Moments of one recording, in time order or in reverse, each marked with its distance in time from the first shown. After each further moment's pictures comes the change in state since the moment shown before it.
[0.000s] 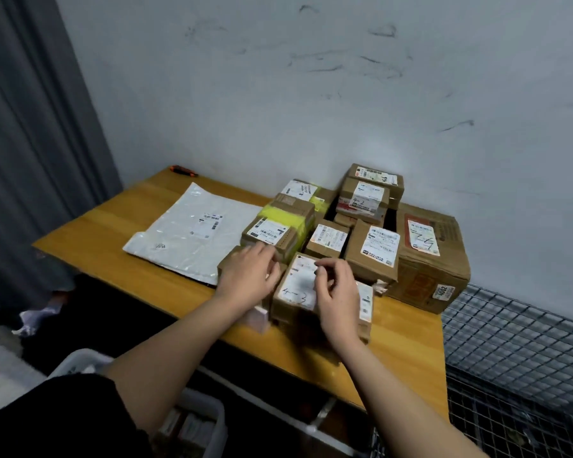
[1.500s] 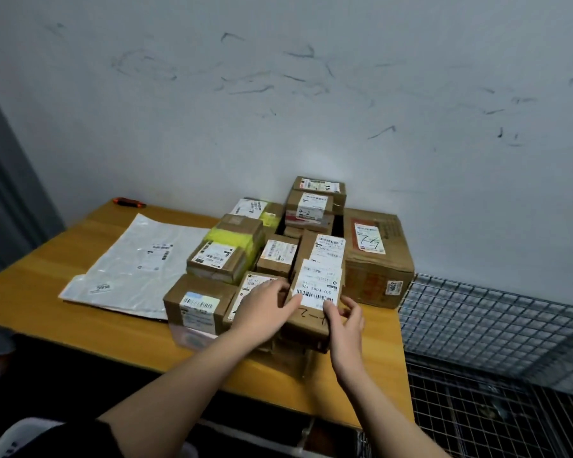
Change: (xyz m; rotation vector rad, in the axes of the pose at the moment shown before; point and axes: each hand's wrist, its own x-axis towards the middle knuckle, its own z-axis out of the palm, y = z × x) left_hand 0.016 0.093 0.039 -0.394 -0.294 -0.163; right_hand -0.016 0.067 -0.059 0.362 0.100 0.604
